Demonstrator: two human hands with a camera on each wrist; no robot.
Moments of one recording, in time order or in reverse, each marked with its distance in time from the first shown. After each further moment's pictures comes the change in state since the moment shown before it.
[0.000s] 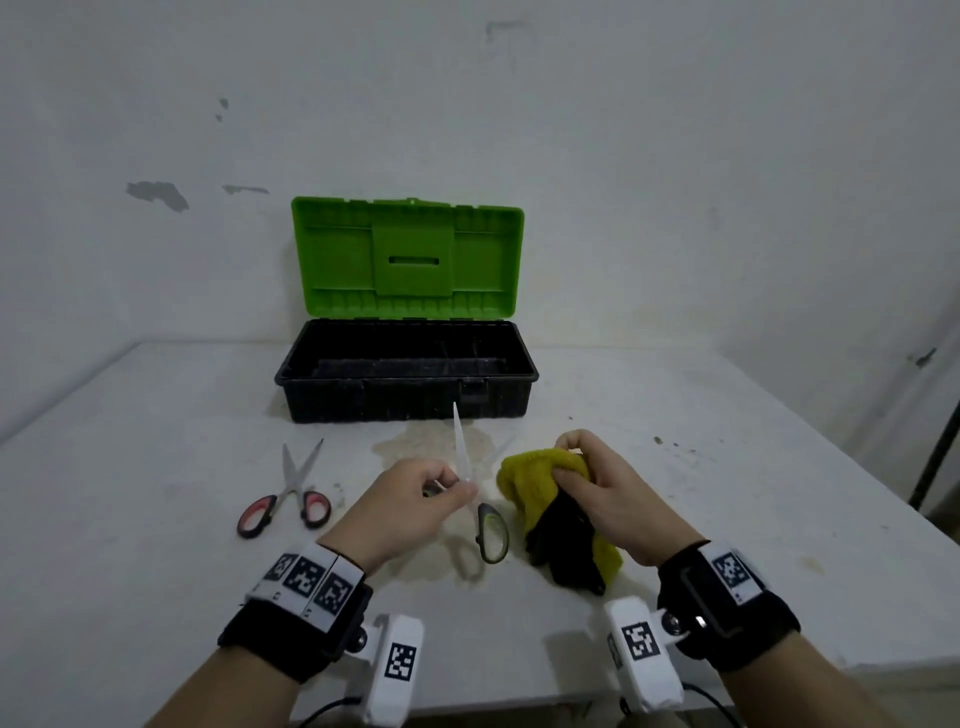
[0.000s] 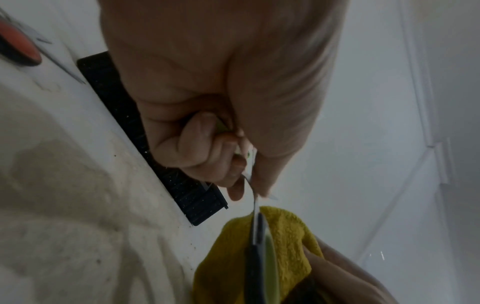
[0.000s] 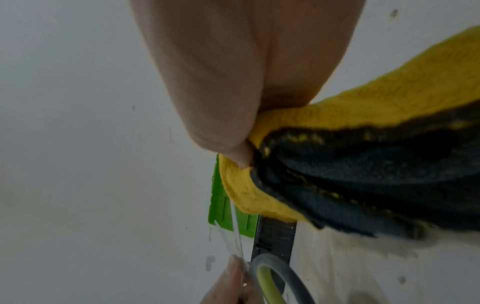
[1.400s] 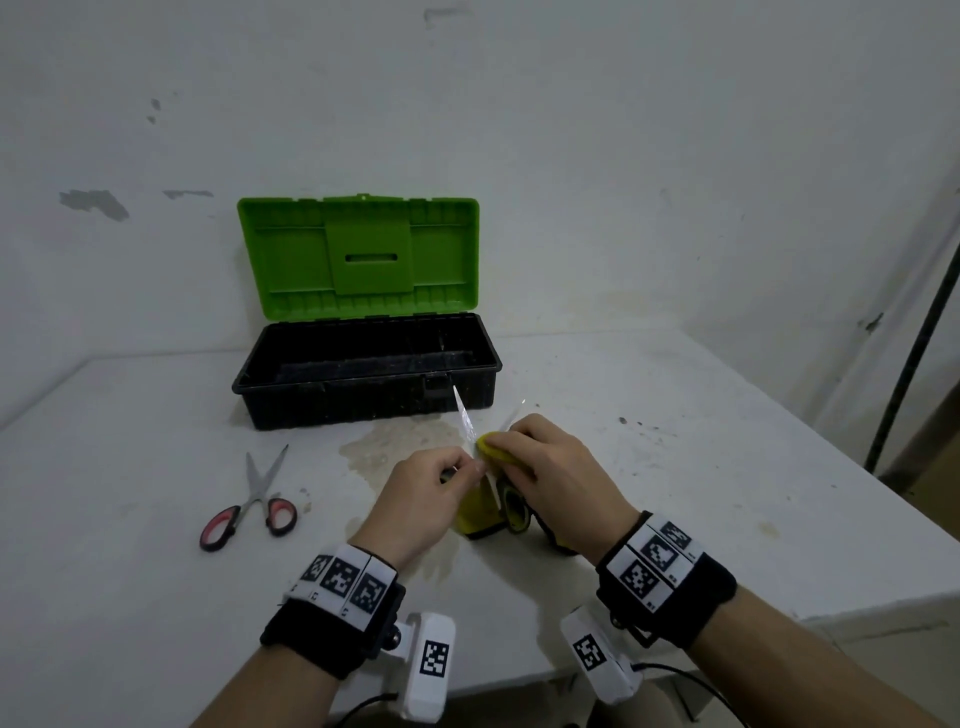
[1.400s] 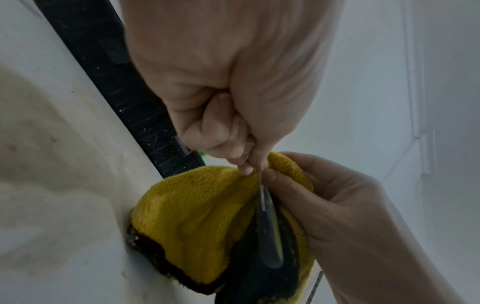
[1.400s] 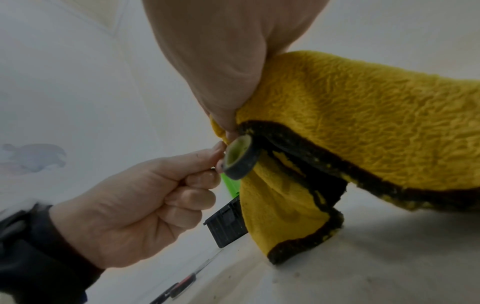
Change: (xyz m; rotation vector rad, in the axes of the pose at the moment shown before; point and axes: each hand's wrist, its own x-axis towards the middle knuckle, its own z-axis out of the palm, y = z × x) left_hand 0.014 0.023 0.046 0.005 0.052 0.150; right_hand -0.001 -0.007 0.012 -0.604 0.210 -0.534
